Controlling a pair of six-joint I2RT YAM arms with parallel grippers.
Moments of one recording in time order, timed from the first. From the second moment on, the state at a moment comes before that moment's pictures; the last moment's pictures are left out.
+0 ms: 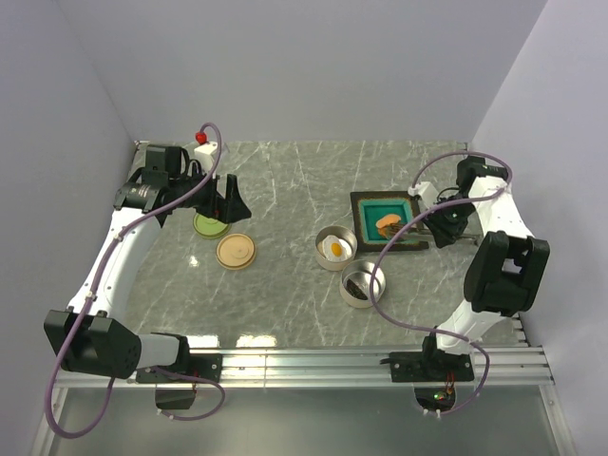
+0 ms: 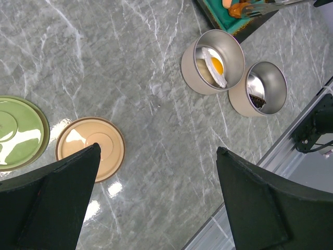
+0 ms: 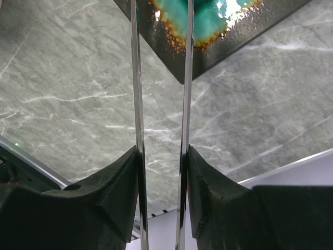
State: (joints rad) left arm -0.14 1.29 1.31 -0.76 0.64 0.06; right arm -0.20 1.68 1.39 -1.21 -0.25 -1.14
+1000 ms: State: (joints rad) left arm -0.14 1.29 1.31 -0.76 0.65 0.06; right arm -0.20 1.39 1.43 -1.34 -0.38 -1.14
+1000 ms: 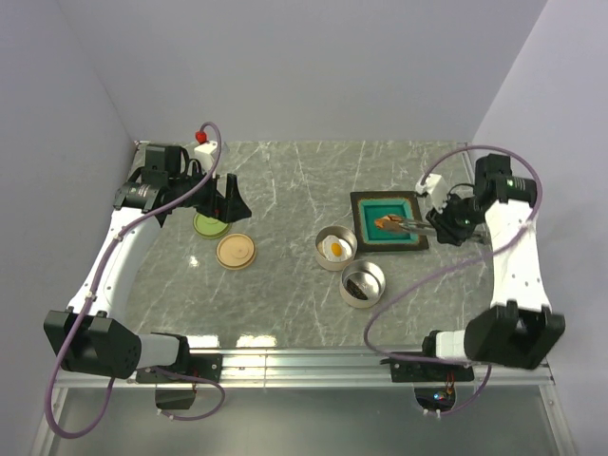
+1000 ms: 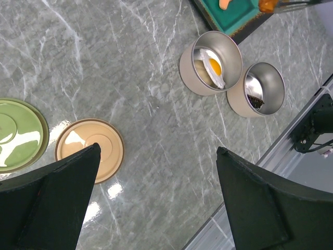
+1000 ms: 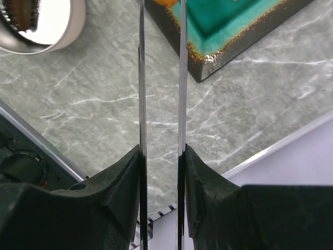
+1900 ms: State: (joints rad) left arm -0.14 1.29 1.31 -0.76 0.66 0.06; right arm 0.03 1.06 1.08 -1.38 -0.38 -1.05
